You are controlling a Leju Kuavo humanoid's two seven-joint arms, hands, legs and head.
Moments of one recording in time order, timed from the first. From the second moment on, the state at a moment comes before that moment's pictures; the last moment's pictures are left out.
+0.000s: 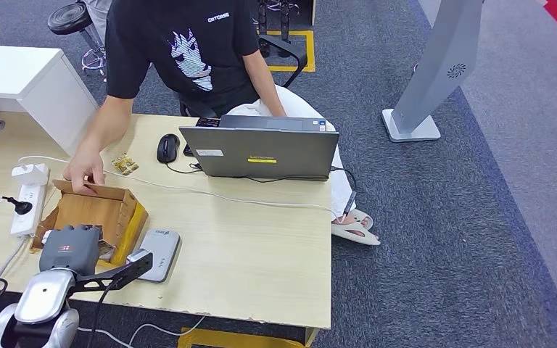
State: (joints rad) left arm 0.09 0.25 0.16 -1.65 -1.57 -0.16 0.18; right arm 0.03 0.26 -1.12 -0.82 1.57 0.31 0.04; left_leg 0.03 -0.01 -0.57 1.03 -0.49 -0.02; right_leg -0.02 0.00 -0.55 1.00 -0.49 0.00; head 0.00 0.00
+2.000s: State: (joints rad) left arm -0.26 0.23 0.46 -1.83 -1.56 0.01 0.08; right arm 0.03 0.25 -1.11 -0.75 1.57 0.27 0.02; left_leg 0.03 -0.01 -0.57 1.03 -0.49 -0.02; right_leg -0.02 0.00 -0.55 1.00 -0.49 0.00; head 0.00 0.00
